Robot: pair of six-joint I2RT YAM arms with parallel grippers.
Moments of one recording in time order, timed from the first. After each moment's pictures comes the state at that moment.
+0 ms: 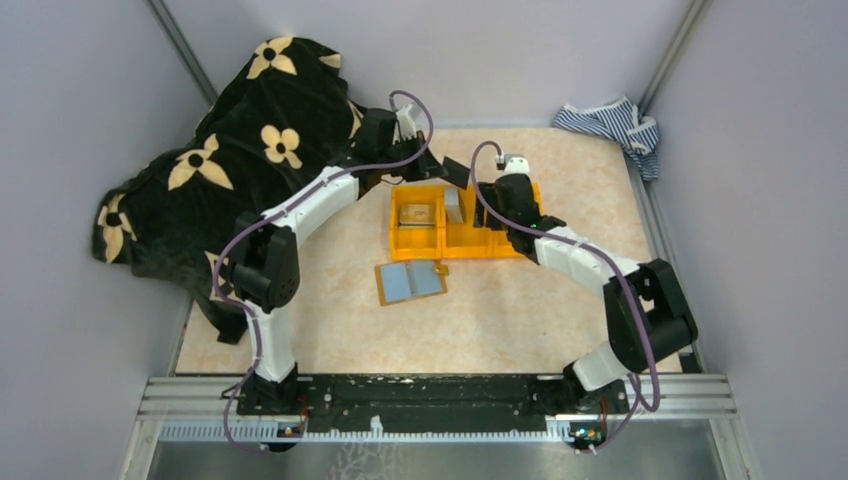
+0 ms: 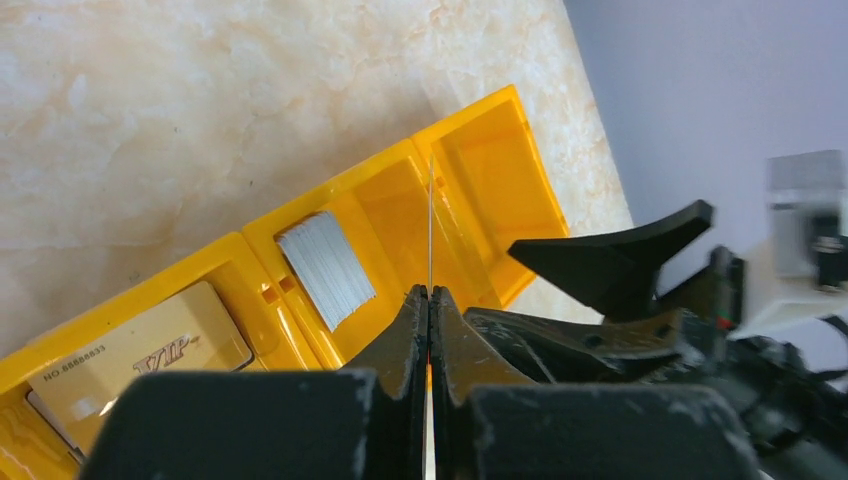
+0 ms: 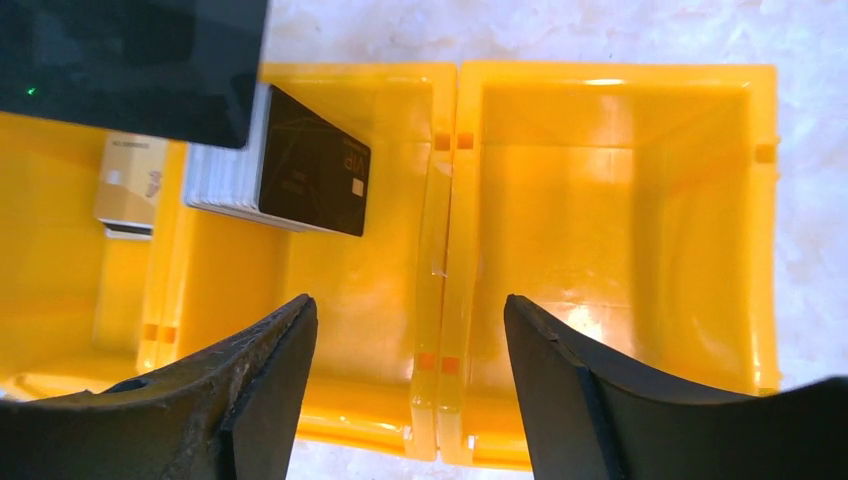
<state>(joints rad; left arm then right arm) -0.50 1.97 1.64 -0.12 0.46 -0.56 0.46 1.51 0.91 0.01 0.22 0.31</state>
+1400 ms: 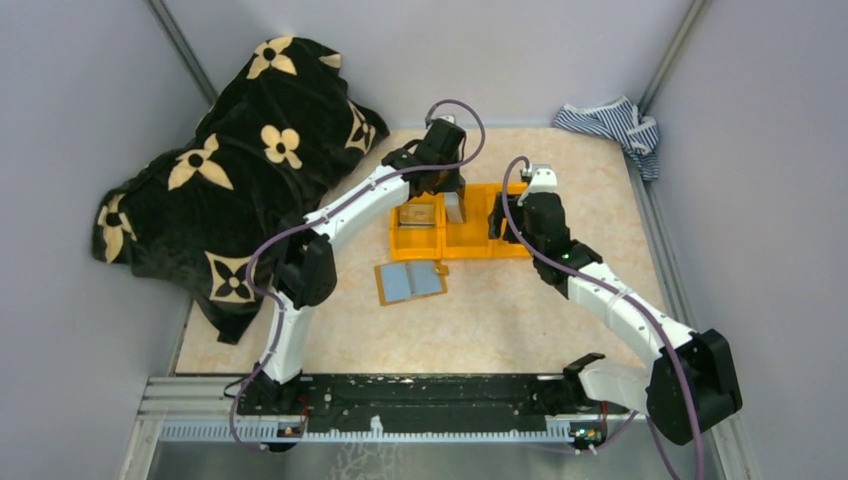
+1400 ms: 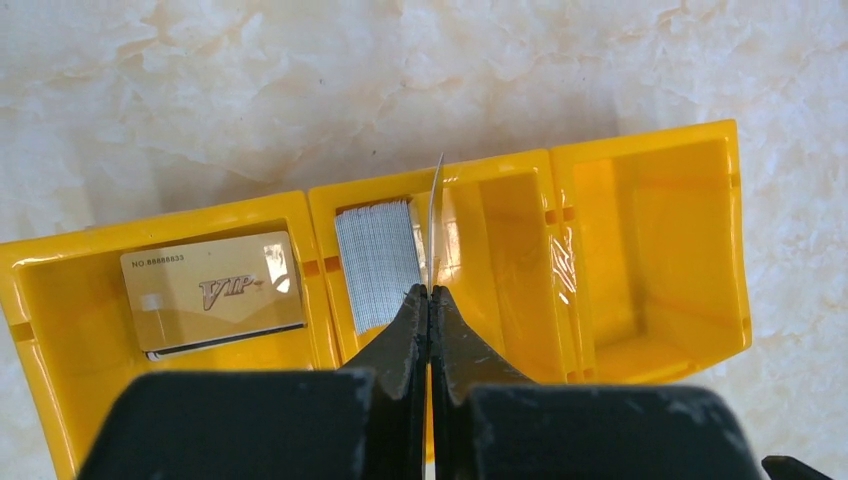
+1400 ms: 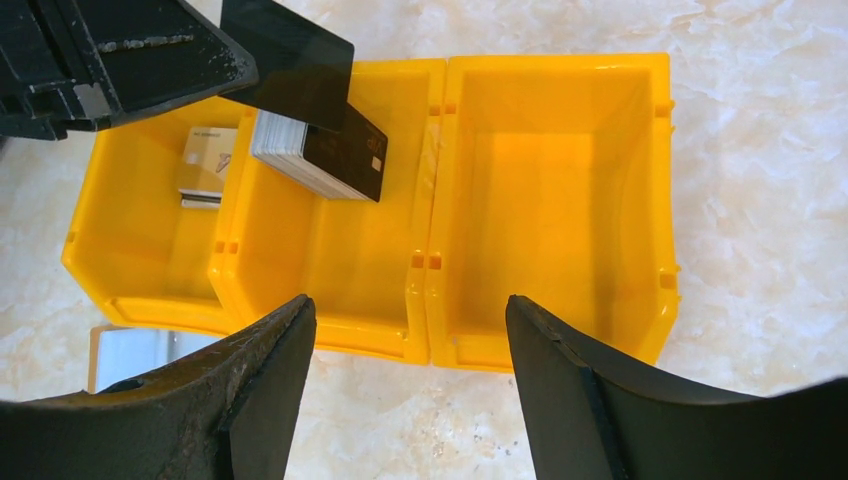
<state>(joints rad) -0.73 2.16 2.01 -0.59 -0.24 -0.57 0.46 1.14 0.75 -0.05 0.21 0.31</state>
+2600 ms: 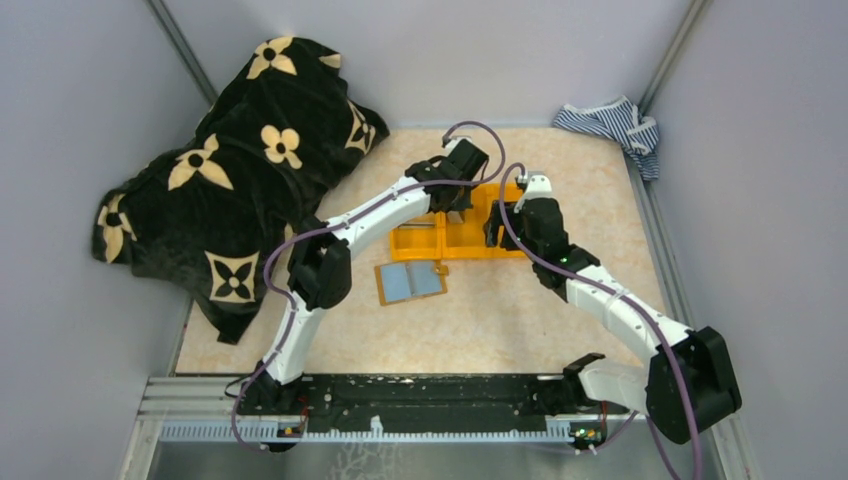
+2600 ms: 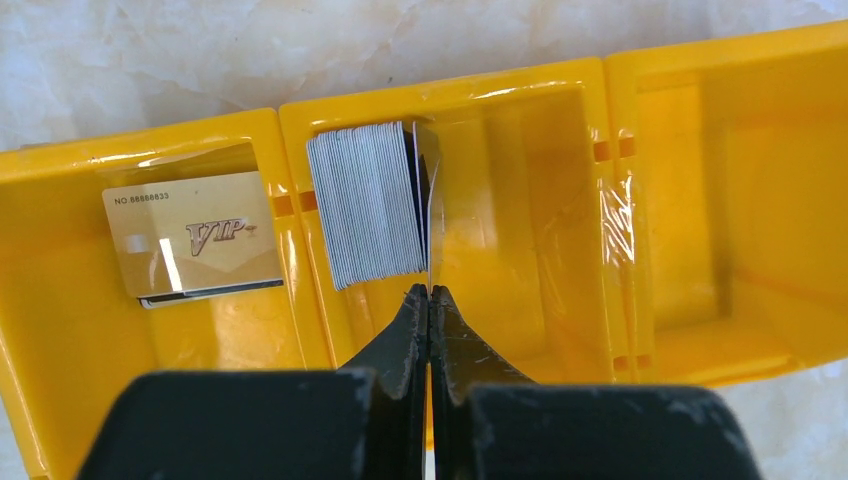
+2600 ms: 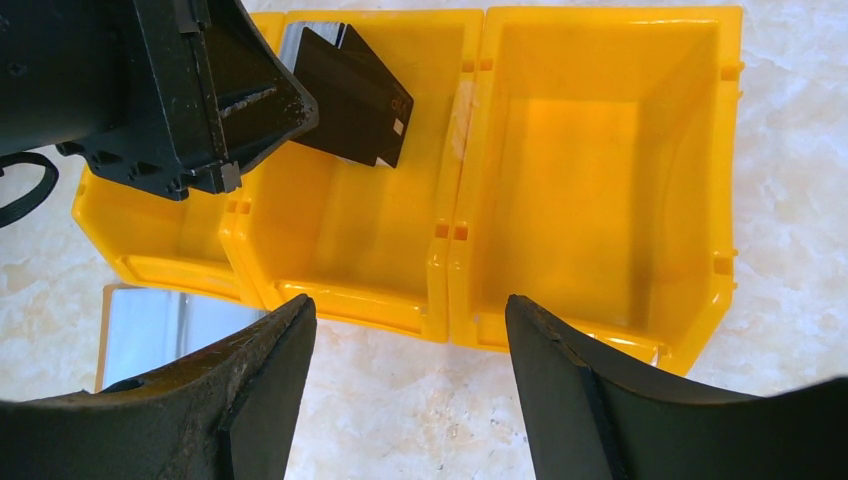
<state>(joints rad) -0.81 2.24 2.06 -0.70 -0.36 -0.58 0.46 1.14 0.70 -0.03 0.13 0.32</state>
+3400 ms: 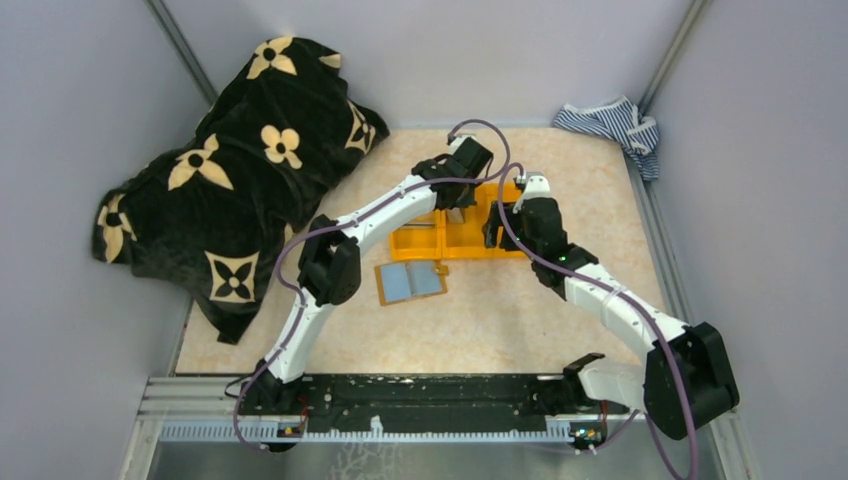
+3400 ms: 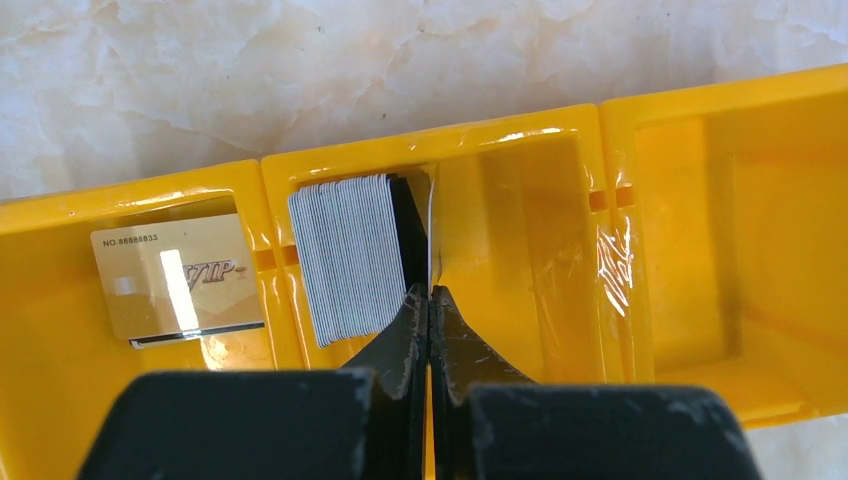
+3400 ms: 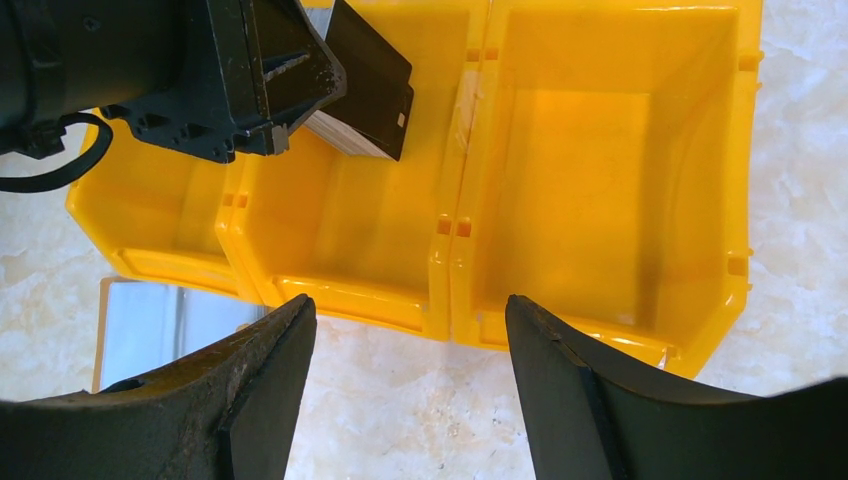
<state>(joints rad) -0.80 2.33 2.17 -0.72 -0.39 -0.56 0.45 1.16 0.70 -0.02 0.11 0.32</state>
